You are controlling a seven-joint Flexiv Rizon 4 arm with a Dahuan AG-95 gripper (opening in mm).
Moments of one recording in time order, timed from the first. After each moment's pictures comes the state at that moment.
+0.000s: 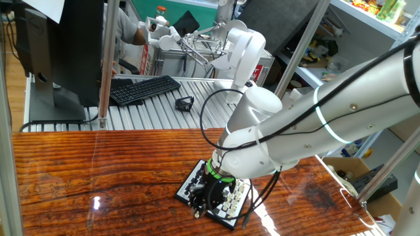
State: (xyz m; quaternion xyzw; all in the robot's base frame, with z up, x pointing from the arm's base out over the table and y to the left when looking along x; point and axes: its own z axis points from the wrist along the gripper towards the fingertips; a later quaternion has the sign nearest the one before) arm 0.453 0.094 0.020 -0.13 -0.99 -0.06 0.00
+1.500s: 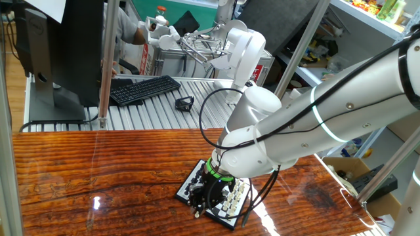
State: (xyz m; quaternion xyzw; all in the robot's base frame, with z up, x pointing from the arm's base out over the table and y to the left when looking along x) arm 0.459 0.093 0.018 -0.13 -0.99 -0.06 0.00
